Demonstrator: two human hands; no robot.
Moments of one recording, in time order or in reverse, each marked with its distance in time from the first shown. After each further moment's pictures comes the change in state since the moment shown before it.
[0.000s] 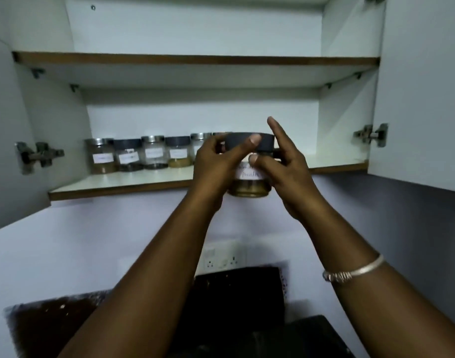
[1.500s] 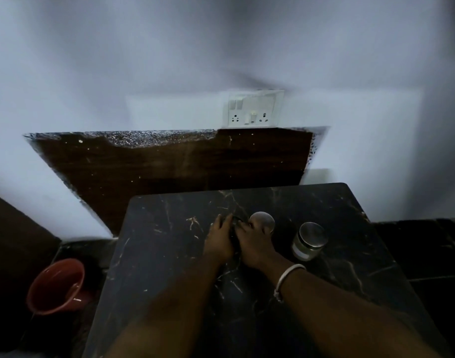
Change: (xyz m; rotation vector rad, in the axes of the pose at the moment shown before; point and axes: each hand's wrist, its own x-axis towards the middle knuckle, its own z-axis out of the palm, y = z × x) left_hand -0.312 -0.465 -0.138 0.933 -0.362 -0.770; right_hand -0.366 0.388 0.082 -1.093 -1.031 0.498
